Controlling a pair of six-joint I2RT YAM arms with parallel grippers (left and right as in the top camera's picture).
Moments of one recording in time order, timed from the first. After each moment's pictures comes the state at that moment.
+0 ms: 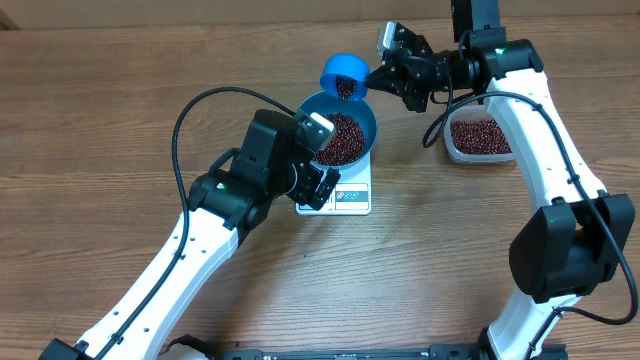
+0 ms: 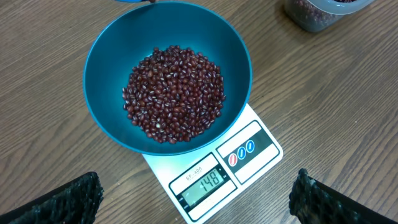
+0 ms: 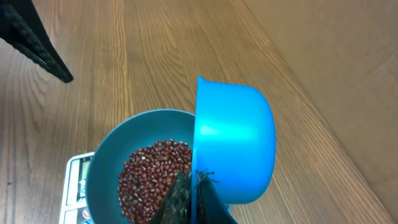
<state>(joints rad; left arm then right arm) -0.49 1.38 1.09 -0.53 0.12 0.10 0.15 1.95 1.80 -0.82 -0.87 -0.96</state>
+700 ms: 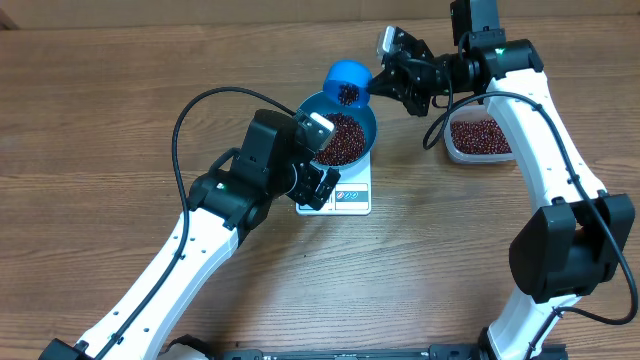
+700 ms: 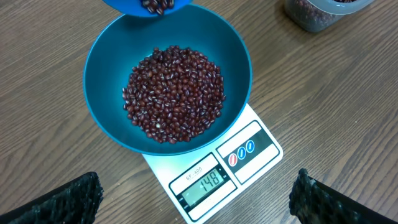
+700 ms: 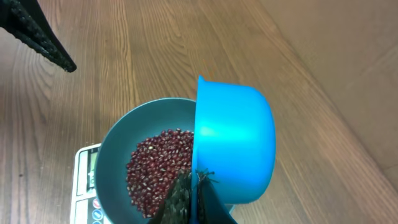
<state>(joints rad) -0.49 1.38 1.09 -0.53 0.12 0.10 0.15 1.95 1.80 -0.87 -0.85 -0.95</state>
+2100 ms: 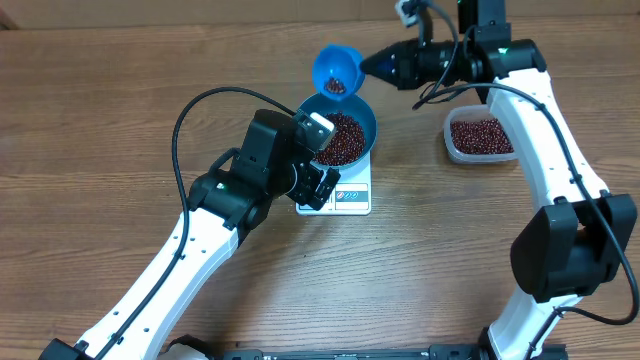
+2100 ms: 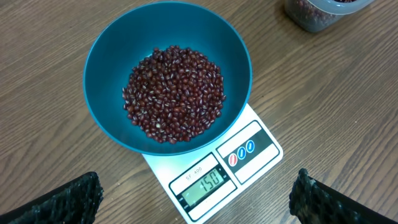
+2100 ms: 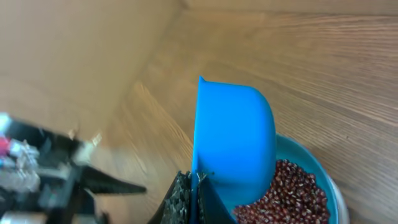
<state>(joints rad) -0.49 1.38 1.09 -0.53 0.12 0.10 0.13 1.95 1.80 -0.66 -0.98 0.08</state>
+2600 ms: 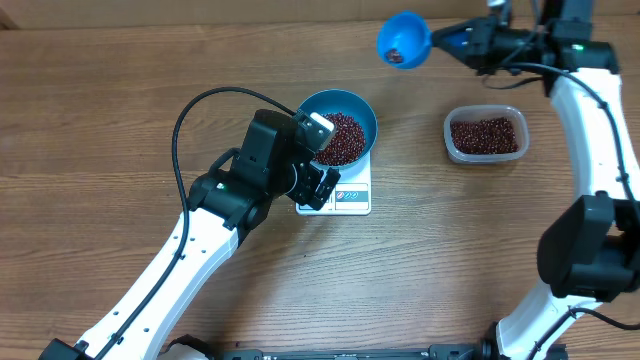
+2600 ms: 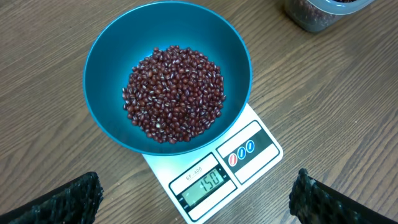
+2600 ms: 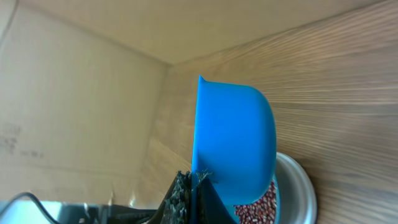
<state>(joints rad) -0.49 1.38 1.09 -0.53 0.12 0.10 -0.12 1.94 1.80 -0.63 -1.06 0.37</state>
